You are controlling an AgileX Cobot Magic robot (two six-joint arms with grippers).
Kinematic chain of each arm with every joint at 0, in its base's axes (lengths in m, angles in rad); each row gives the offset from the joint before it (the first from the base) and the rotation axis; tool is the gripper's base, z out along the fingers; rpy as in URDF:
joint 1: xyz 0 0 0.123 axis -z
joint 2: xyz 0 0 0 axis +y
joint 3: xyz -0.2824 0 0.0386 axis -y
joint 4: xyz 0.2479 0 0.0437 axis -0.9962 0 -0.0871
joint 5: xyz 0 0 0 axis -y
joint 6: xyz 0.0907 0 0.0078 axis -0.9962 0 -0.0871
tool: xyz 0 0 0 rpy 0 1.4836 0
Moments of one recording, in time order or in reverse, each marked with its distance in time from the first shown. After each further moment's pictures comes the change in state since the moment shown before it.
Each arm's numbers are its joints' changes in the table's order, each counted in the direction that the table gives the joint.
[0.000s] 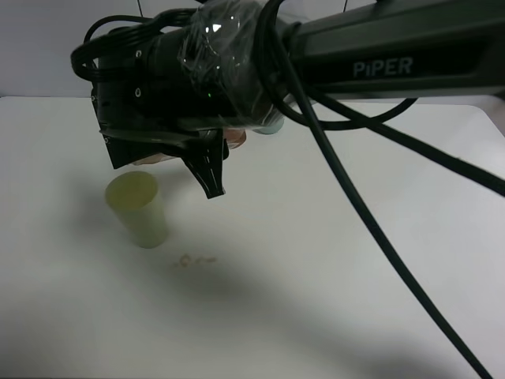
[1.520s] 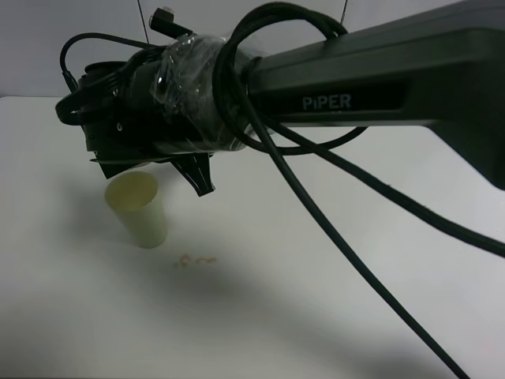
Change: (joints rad) left arm 0.000 0.000 0.000 0.000 0.000 0.000; right arm -0.016 0.079 0.056 0.120 0.019 -0.001
